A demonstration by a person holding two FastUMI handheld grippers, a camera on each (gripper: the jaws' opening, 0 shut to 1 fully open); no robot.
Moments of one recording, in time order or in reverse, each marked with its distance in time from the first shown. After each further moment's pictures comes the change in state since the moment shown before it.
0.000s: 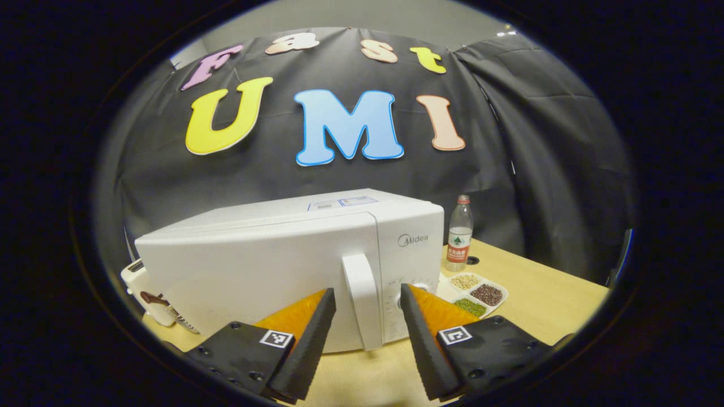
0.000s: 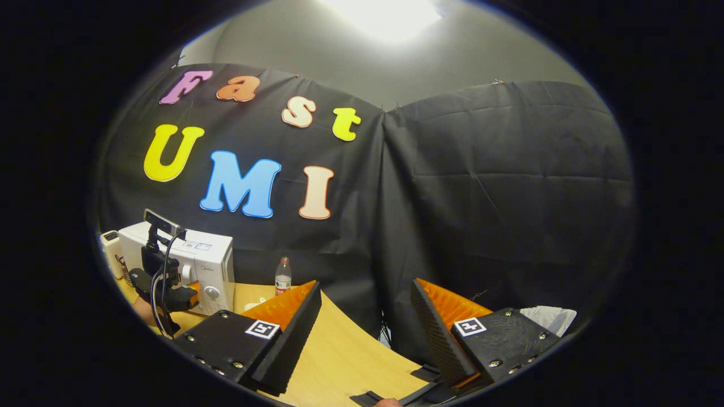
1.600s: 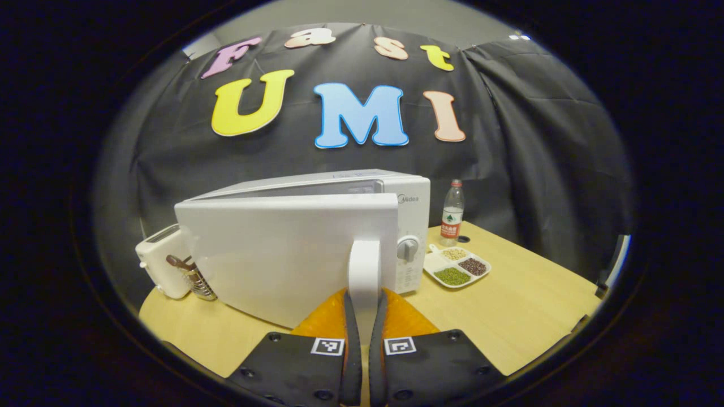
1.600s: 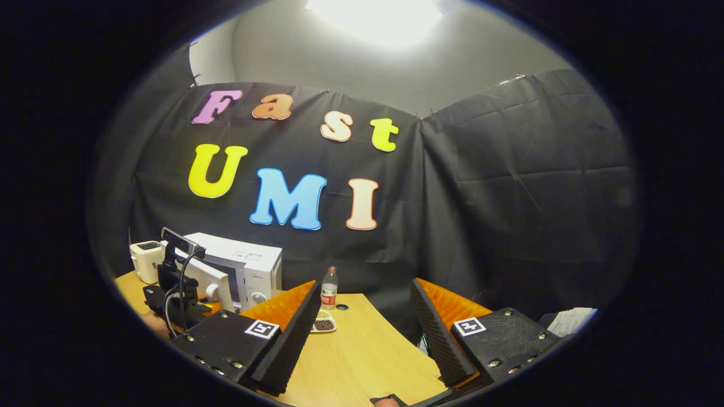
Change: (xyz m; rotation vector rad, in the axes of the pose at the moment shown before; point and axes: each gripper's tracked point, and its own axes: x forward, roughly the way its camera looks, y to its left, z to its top) left arm -0.118 0.015 -0.038 -0.059 0.070 0.044; right arm -0.021 0.033 0.013 0.044 -0.074 0.309
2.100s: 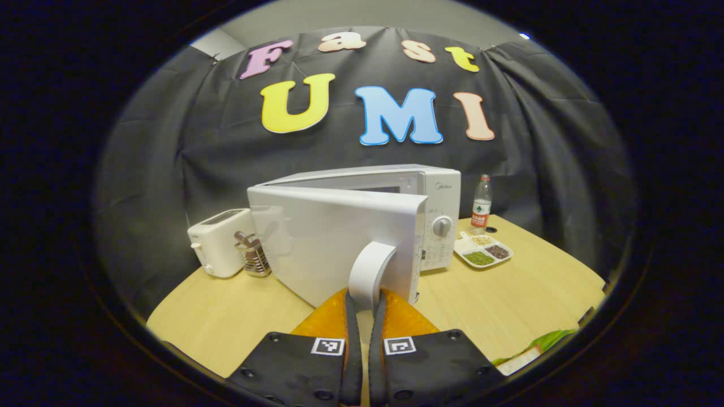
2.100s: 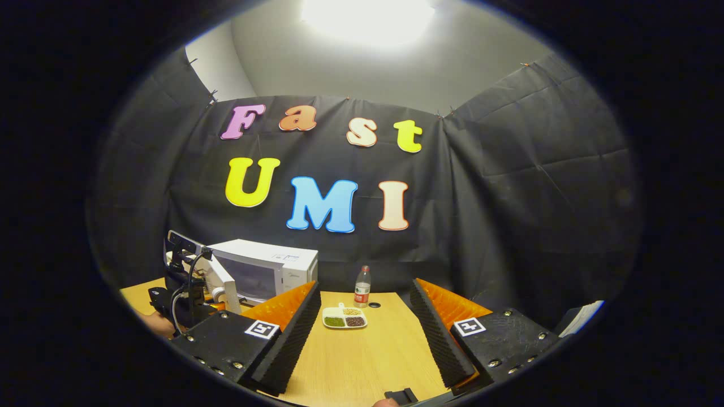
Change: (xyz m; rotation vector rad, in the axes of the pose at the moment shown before) left arm -0.089 0.055 -0.029 -0.034 0.029 0.199; right arm -0.038 0.019 -0.010 0.061 -0.016 0.205
